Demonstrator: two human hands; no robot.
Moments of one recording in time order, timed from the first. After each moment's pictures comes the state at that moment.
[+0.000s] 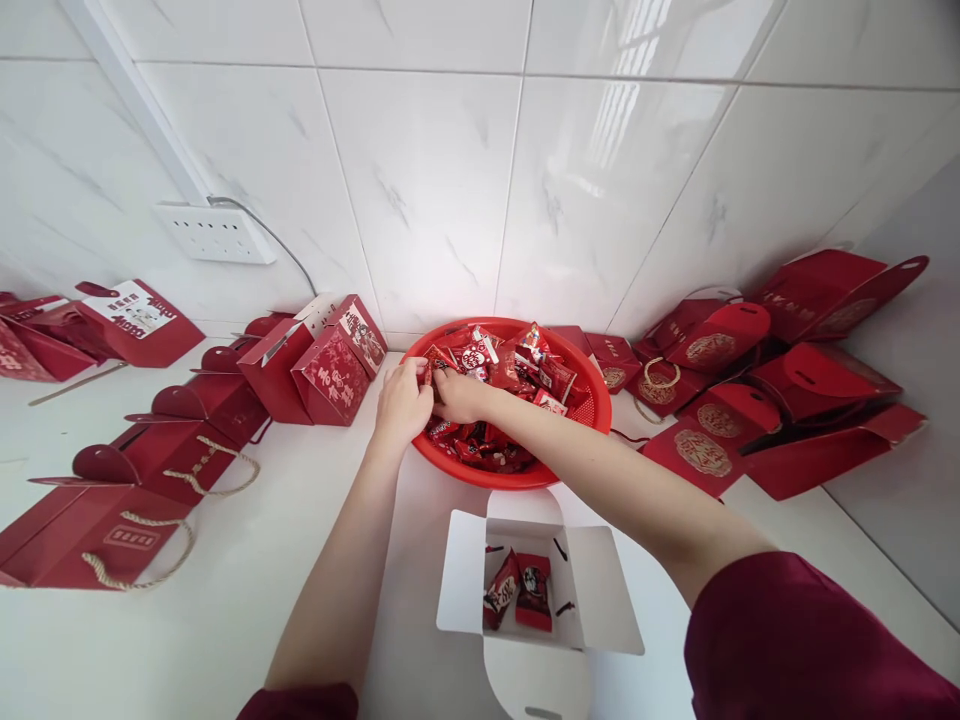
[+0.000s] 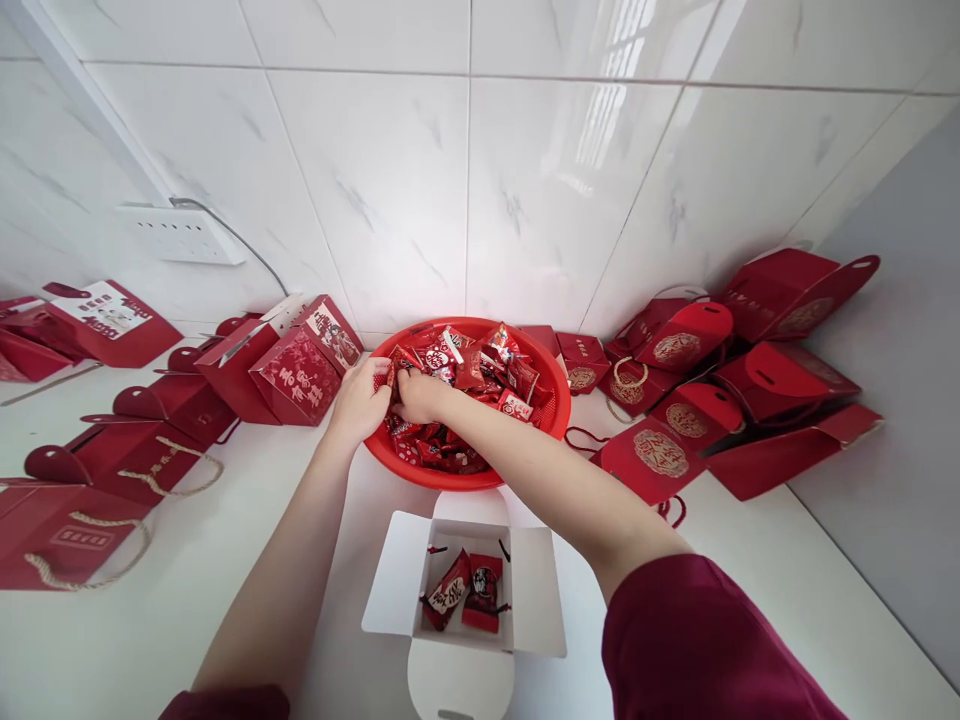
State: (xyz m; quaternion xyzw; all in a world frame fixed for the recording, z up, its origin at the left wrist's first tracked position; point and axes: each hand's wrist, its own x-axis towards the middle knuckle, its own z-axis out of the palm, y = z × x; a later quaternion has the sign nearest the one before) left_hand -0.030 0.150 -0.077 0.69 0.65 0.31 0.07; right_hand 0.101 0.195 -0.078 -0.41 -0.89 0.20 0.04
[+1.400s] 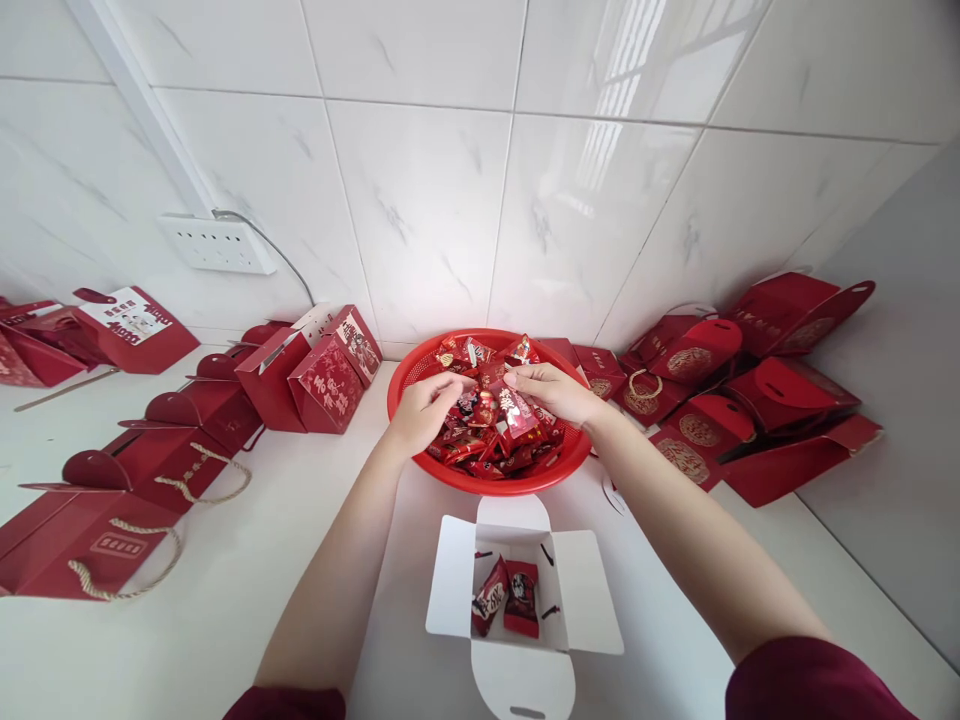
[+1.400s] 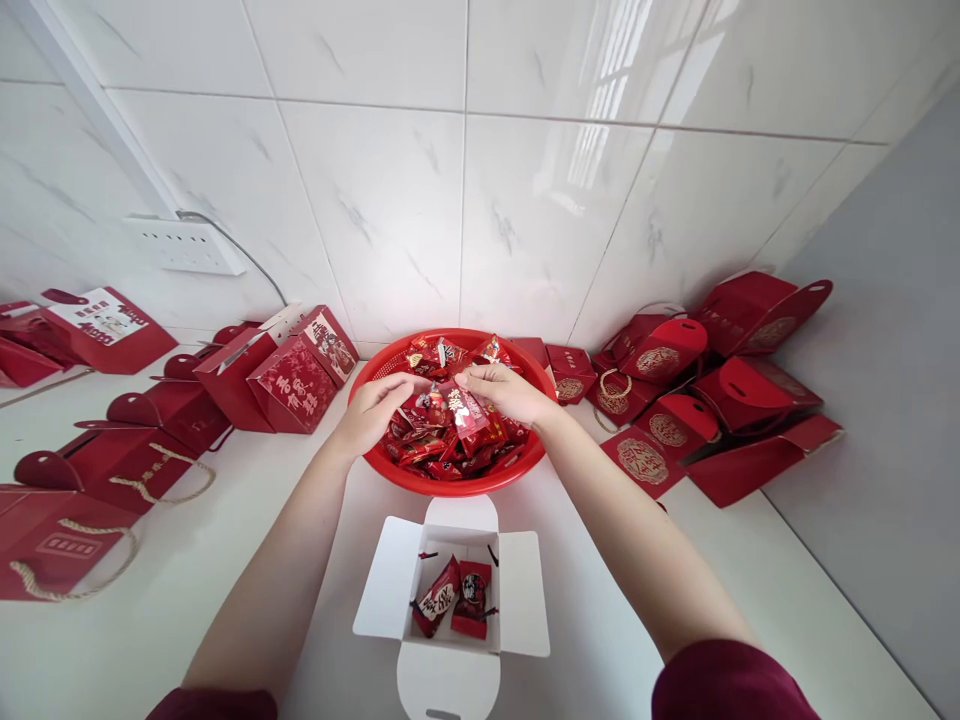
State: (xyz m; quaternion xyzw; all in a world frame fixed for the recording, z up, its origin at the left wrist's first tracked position) left_hand 0.000 0.120 -0.039 0.75 0.51 0.35 0.23; right_hand 0.233 0.156 -0.039 -0.34 -0.67 0.57 0.33
